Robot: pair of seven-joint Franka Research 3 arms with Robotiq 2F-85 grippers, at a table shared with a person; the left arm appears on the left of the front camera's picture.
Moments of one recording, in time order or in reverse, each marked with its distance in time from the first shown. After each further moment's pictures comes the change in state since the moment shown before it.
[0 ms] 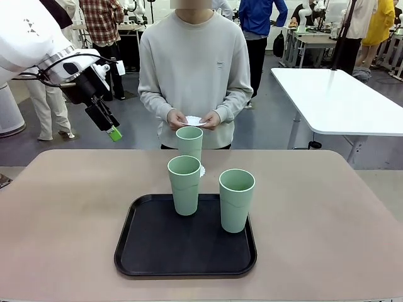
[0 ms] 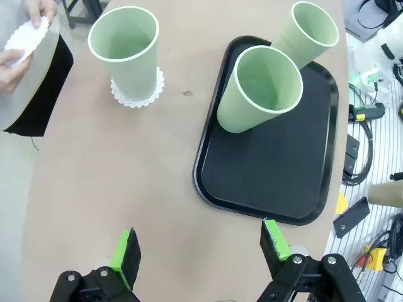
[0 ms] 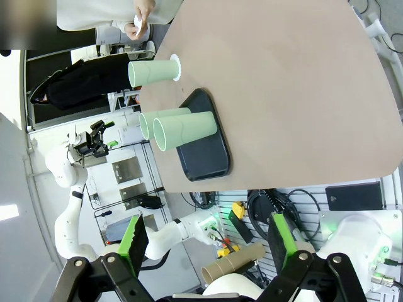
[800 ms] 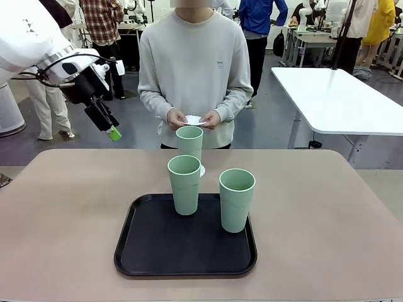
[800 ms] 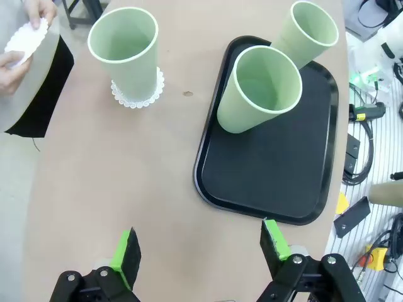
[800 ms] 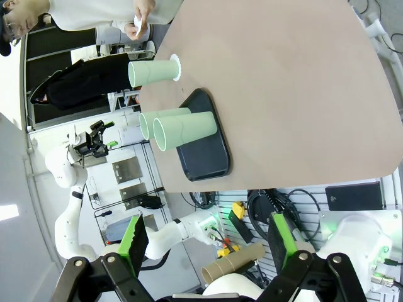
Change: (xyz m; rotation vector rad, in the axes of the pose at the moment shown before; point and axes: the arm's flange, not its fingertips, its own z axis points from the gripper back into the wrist) left arm 0.001 -0.001 0.001 0.003 0.000 -0.002; right arm 0.000 0.000 0.000 0.000 0.000 0.000
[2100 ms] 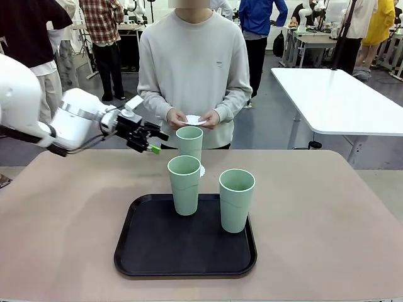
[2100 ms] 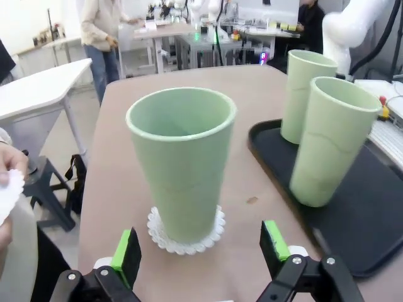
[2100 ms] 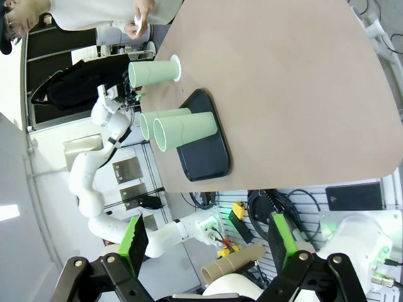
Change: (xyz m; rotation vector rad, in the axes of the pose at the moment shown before) left arm -0.017 0.186 -0.196 -0.332 -0.697 -0.461; right arm 0.000 0.000 0.000 0.001 -0.001 0.000
